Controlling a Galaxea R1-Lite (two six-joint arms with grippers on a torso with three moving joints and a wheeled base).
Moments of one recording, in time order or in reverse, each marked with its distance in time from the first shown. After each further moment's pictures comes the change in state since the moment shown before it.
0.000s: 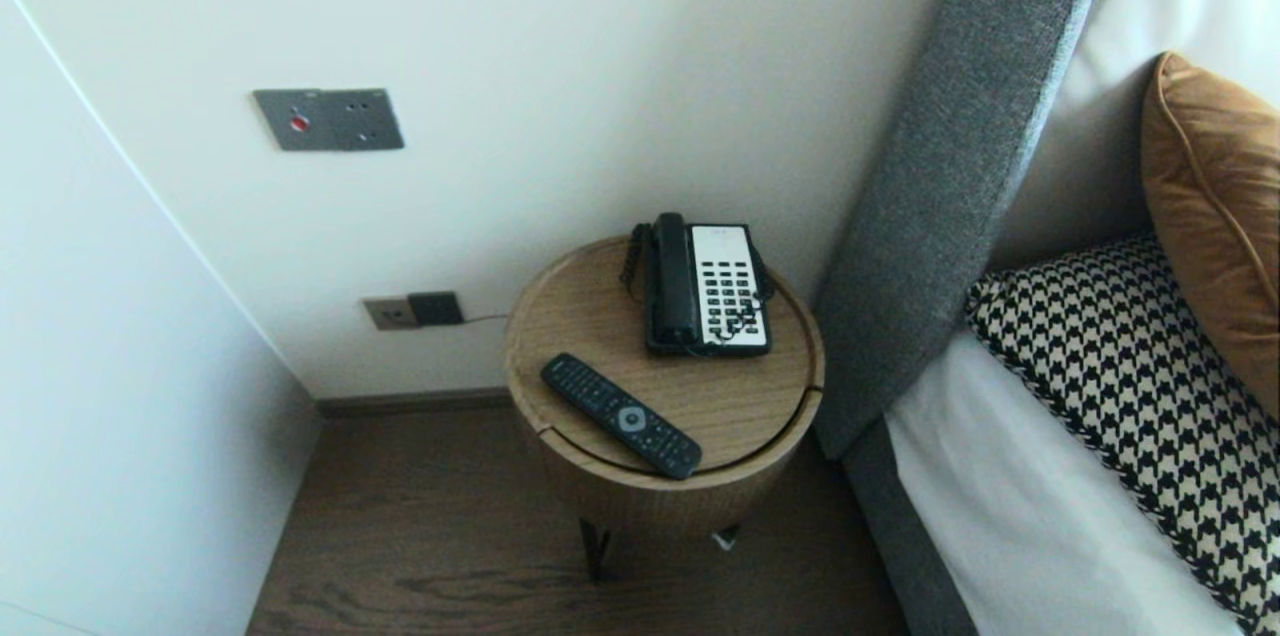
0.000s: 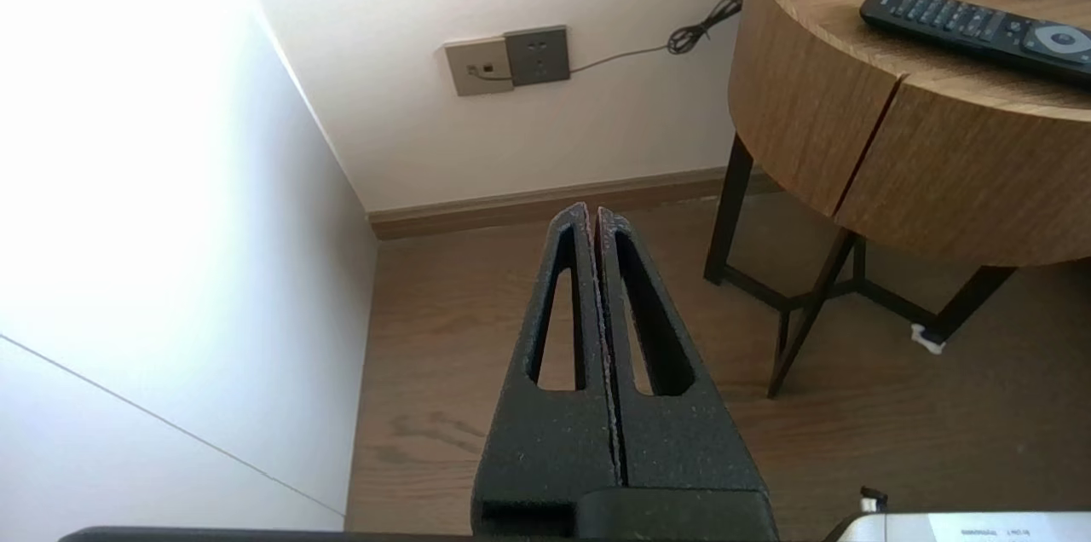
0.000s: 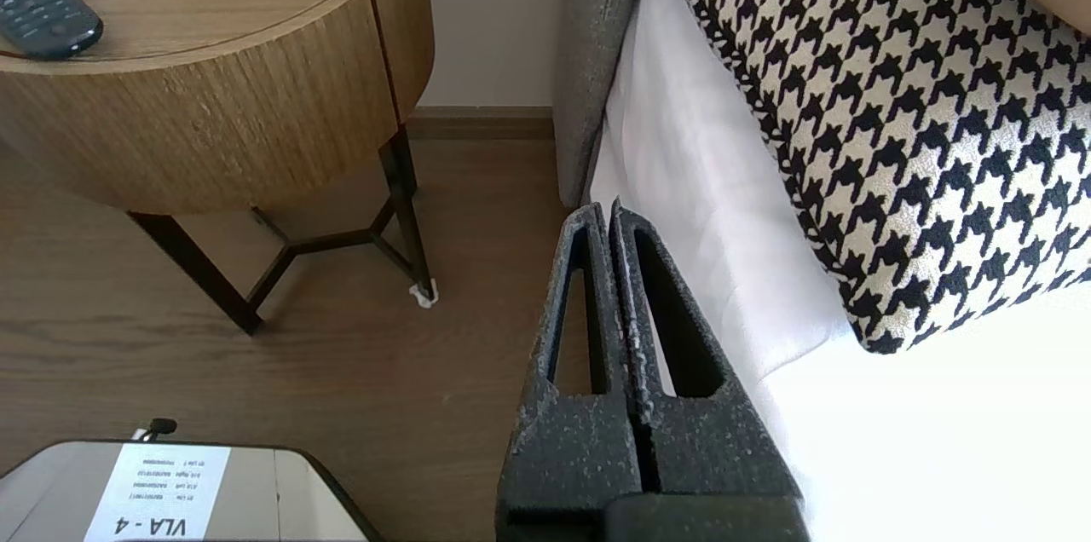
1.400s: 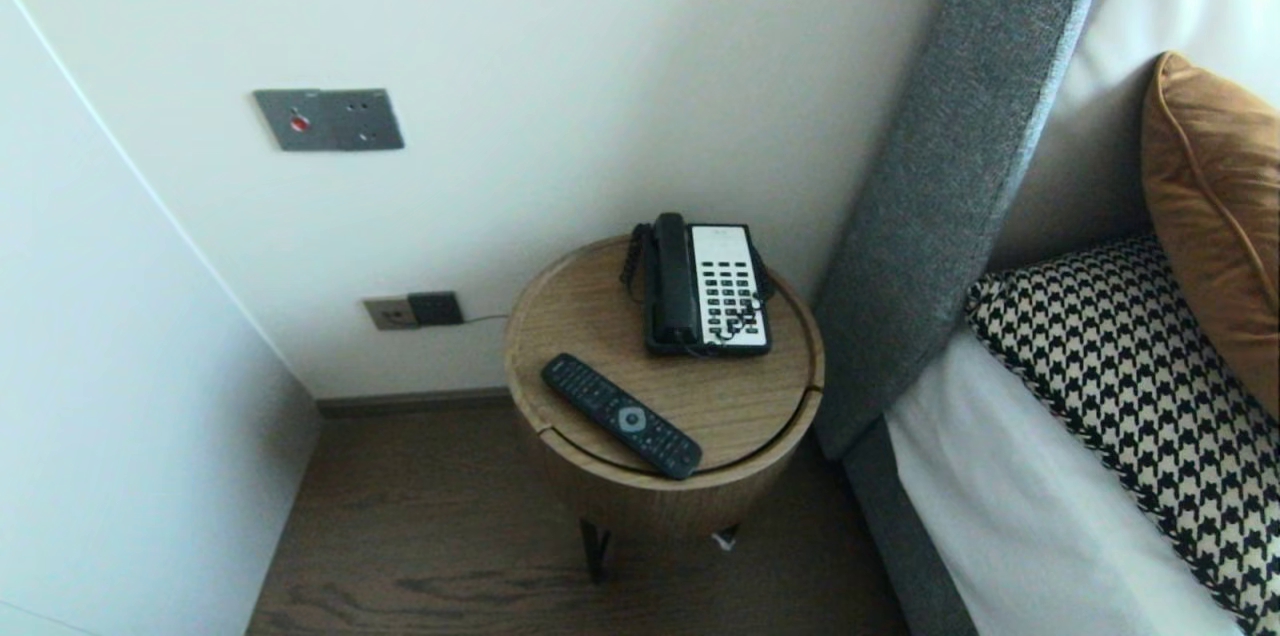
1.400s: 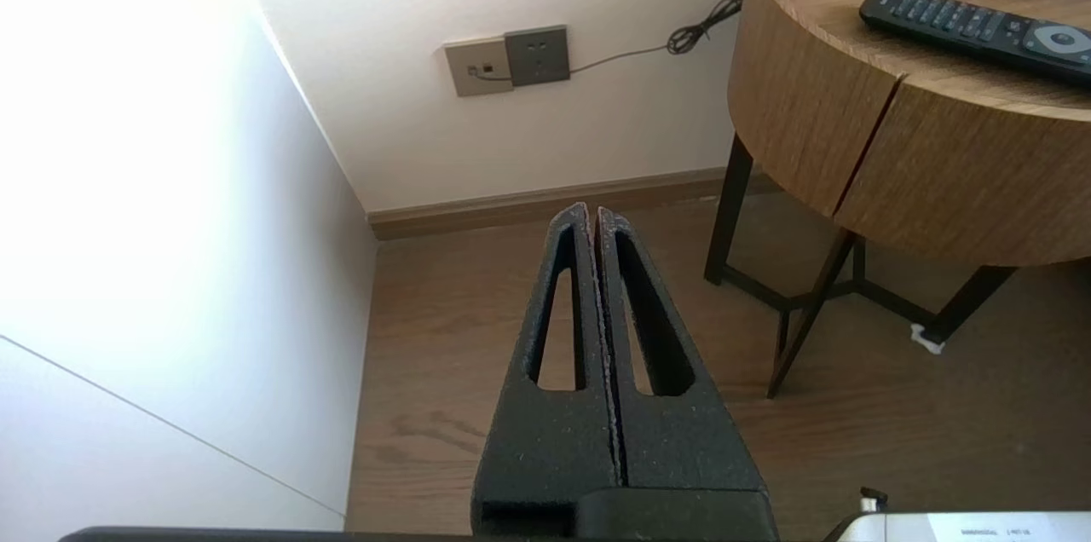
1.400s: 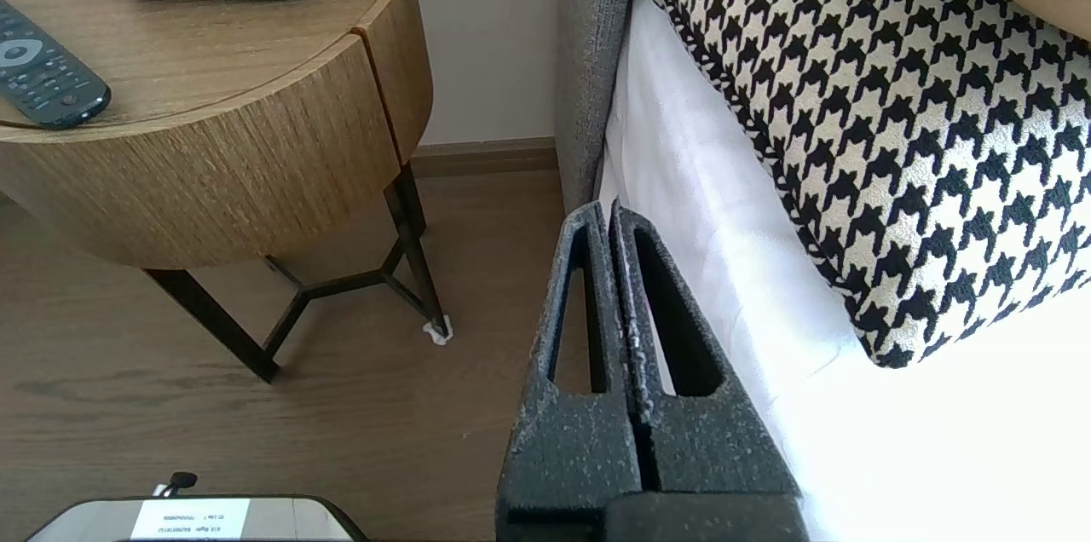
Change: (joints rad) left arm 0.000 0.000 0.000 0.000 0.000 0.000; right arm 0.003 -0.001 0.067 -0.164 -0.013 0.066
